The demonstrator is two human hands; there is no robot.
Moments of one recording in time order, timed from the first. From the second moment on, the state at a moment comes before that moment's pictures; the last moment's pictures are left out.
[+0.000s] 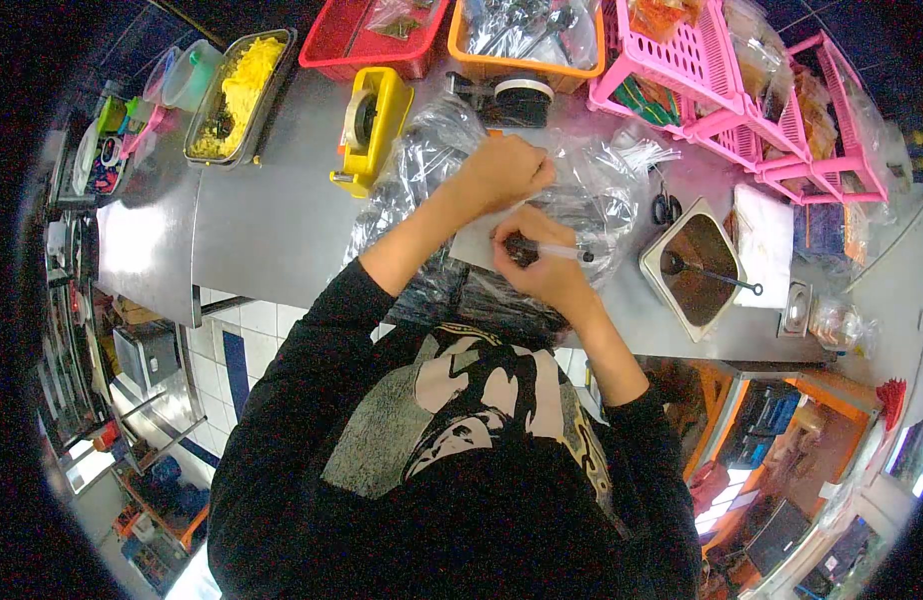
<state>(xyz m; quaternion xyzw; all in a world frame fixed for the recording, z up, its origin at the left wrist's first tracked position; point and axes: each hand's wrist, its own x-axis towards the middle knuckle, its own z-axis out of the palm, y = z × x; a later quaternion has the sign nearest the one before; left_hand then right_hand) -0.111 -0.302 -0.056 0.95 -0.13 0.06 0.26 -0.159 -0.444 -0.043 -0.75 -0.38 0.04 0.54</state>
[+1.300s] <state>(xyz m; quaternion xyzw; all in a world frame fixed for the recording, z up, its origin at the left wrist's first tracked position) -0.112 -0.301 -0.060 0.95 -0.16 0.08 0.27 -0.160 -0.441 -0.037 -0.77 -0.36 0.05 0.53</state>
